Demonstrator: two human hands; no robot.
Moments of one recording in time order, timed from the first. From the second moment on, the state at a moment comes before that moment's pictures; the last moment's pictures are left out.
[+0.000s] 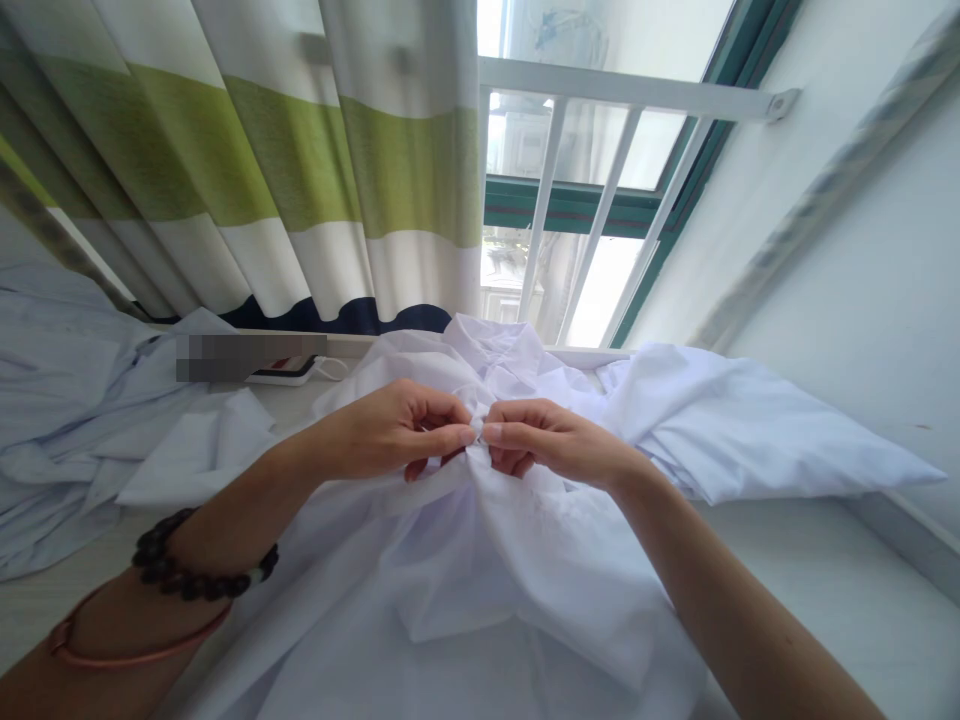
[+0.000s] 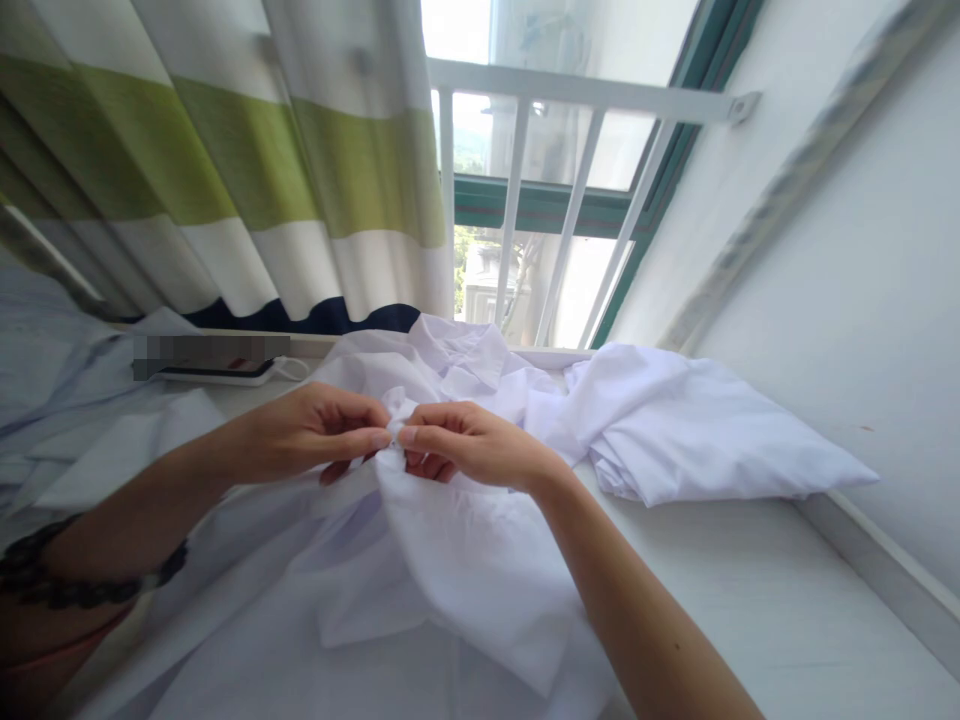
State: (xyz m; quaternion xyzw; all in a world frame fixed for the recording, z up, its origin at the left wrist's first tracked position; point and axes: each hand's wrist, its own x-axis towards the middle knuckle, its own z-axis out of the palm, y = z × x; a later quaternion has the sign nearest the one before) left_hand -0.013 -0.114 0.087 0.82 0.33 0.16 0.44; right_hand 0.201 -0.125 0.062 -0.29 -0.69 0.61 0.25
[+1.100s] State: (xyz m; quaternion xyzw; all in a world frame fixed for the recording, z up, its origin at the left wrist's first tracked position) left_hand -0.067 -0.092 0.099 0.85 0.46 0.22 0.12; right_hand 0.276 -0.143 0.113 -0.47 -0.75 0.44 0.14
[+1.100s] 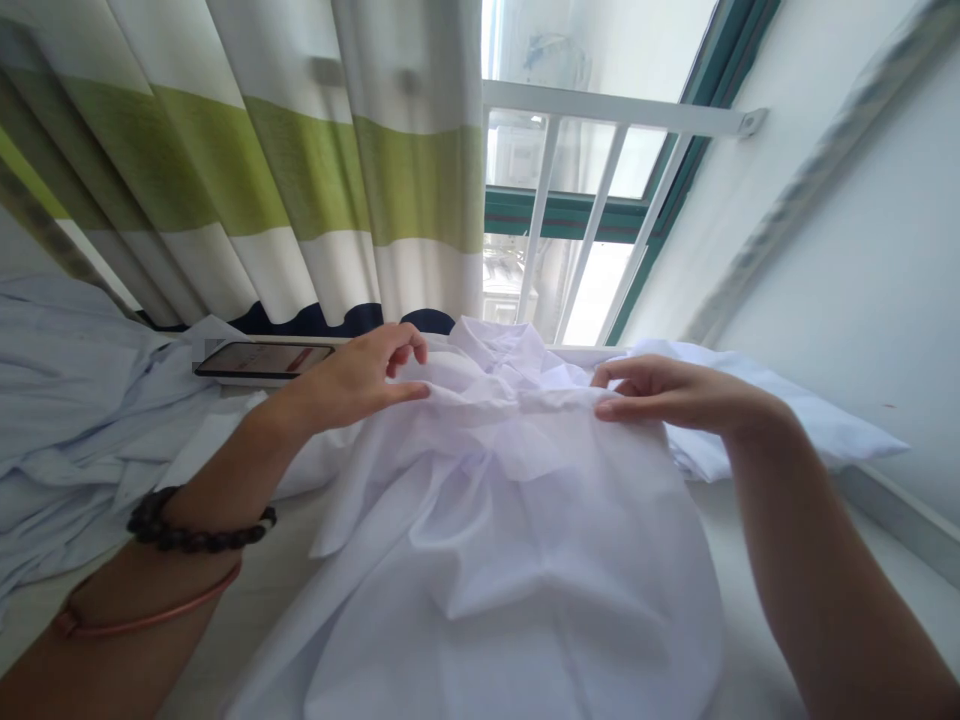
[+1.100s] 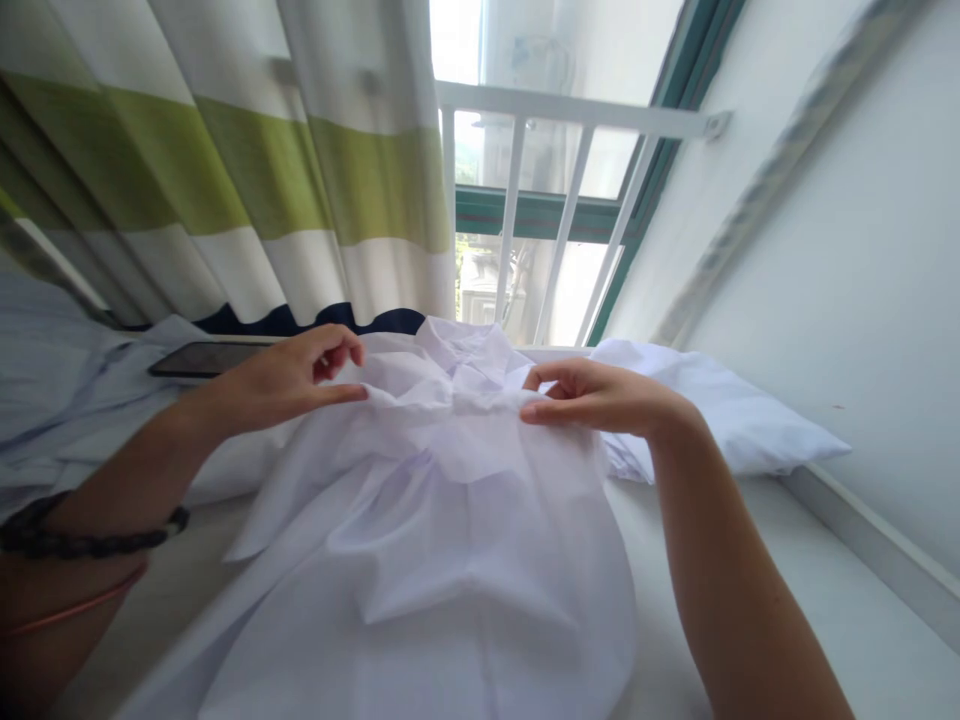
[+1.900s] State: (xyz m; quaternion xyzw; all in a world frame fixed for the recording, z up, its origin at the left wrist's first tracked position) left_hand -0.061 -0.070 0.061 0.81 0.53 0.06 0.24; right_hand 0.313 -0.123 0.100 -0.58 -0.70 0.35 0.23
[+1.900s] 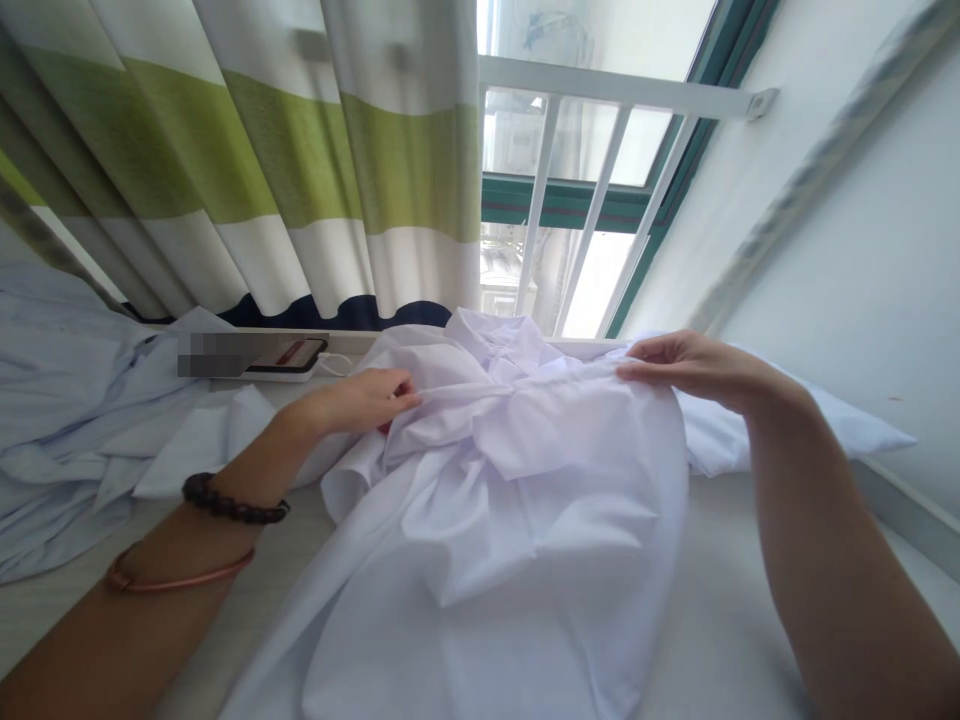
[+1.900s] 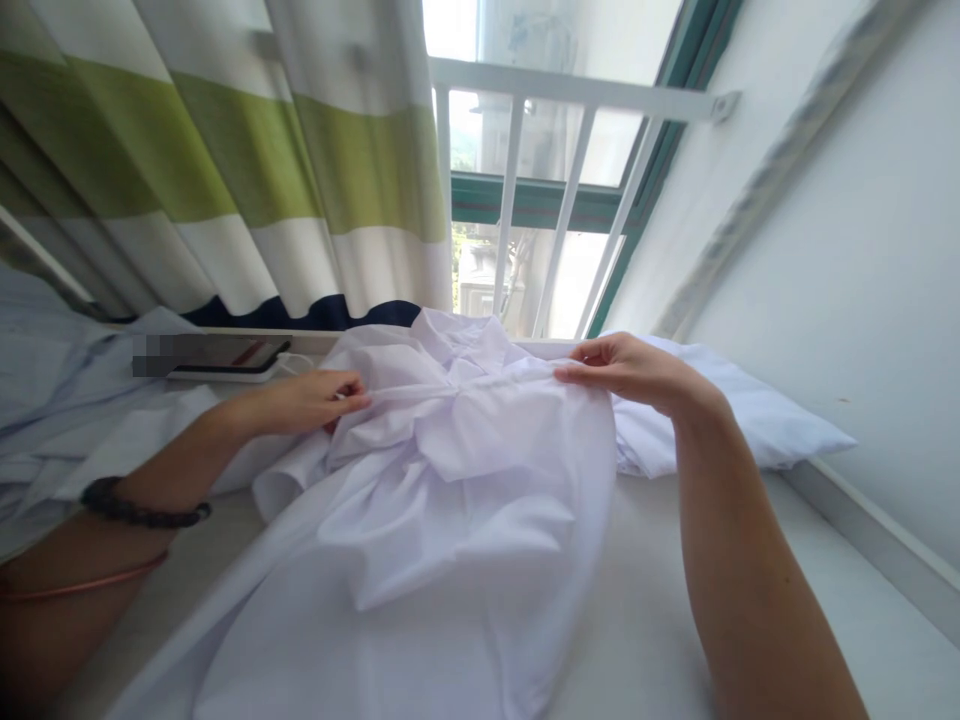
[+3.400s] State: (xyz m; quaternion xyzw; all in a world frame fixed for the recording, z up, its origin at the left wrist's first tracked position) left_hand -0.004 -0.135 0.085 0.90 0.30 0.16 0.26; right_hand 0.210 -0.163 0.108 -0.36 -0.90 -0.02 0.23
